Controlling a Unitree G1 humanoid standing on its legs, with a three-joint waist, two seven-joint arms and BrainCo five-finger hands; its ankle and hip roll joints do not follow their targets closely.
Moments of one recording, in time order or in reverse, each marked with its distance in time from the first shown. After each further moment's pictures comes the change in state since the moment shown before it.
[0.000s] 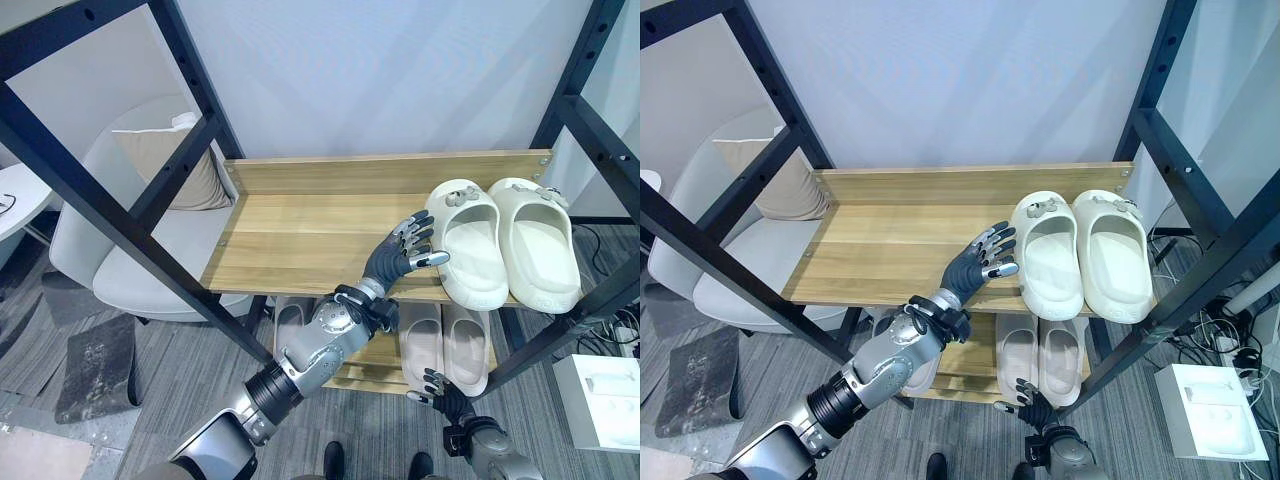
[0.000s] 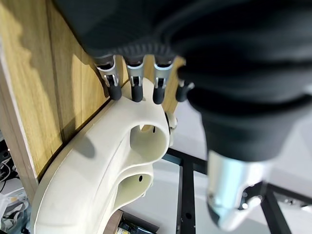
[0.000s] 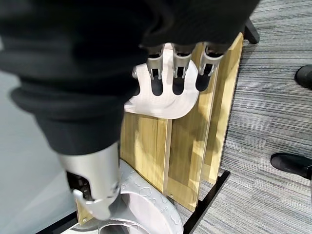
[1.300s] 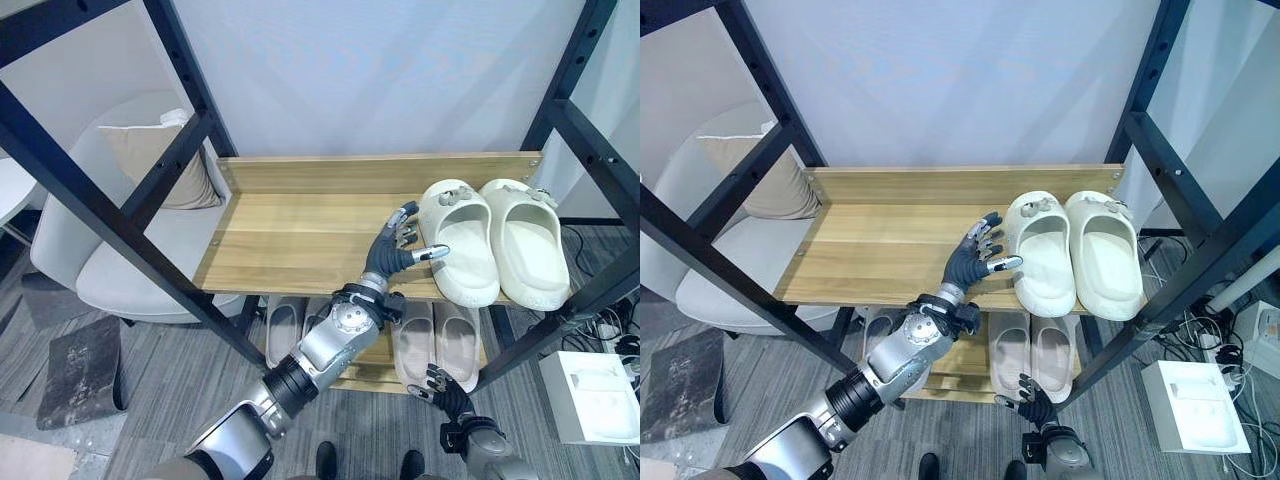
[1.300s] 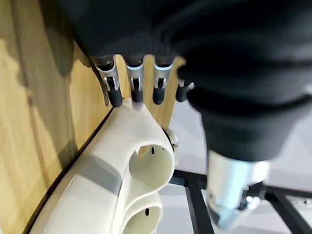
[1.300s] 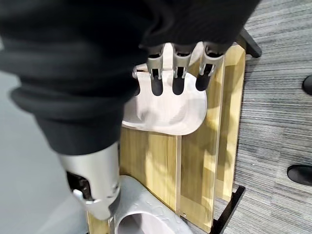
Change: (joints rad) left arm -0.043 -0.056 0.016 0.136 0.254 -0.070 0.178; right arm 0.000 0.002 0.038 0.000 0.059 -0.067 -0.086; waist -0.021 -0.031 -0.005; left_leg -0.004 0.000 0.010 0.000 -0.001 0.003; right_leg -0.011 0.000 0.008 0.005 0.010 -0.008
